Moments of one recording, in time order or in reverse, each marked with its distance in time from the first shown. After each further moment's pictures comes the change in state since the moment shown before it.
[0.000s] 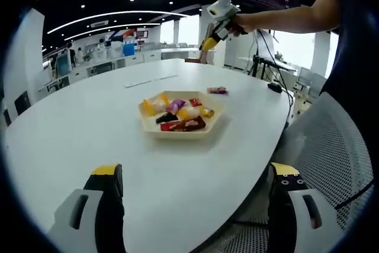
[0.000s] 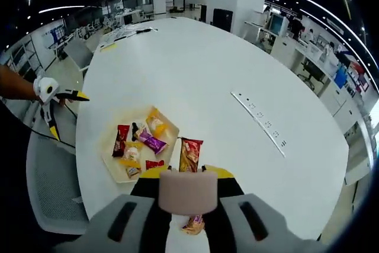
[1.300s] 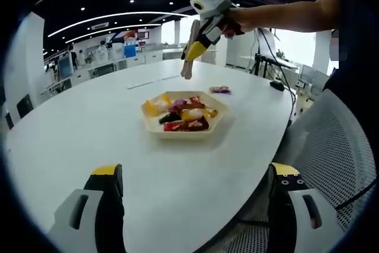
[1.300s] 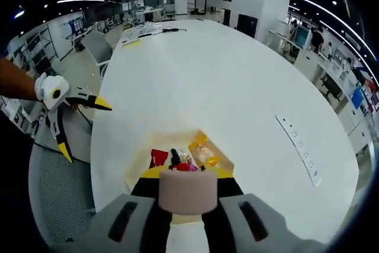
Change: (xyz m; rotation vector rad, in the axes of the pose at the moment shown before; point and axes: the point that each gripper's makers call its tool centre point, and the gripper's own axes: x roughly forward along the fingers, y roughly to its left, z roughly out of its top) left arm -0.001 0.004 0.000 0.021 0.000 0.024; right arm 0.063 0.097 0.060 -0.089 -0.032 0.102
